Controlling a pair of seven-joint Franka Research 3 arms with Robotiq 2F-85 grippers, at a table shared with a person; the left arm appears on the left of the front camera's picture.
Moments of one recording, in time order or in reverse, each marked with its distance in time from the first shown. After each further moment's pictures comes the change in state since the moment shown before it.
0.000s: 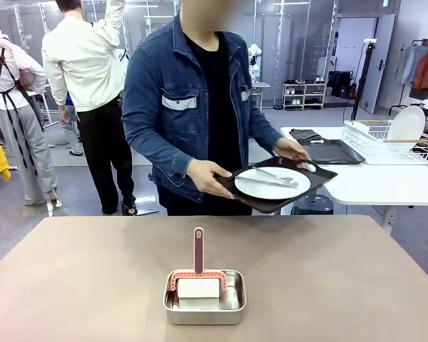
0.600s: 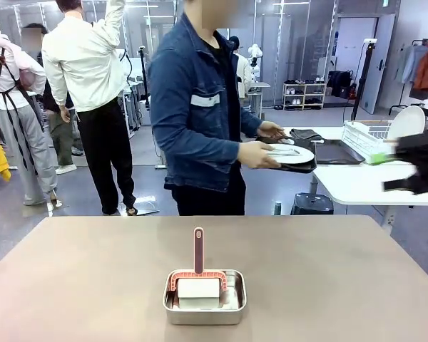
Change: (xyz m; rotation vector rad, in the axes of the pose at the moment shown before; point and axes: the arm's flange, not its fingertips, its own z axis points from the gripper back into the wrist) left arm 0.000 0.000 0.000 0.000 -0.001 0.001; right arm -0.104 0.161 -0.233 -0.180 0.440 0.461
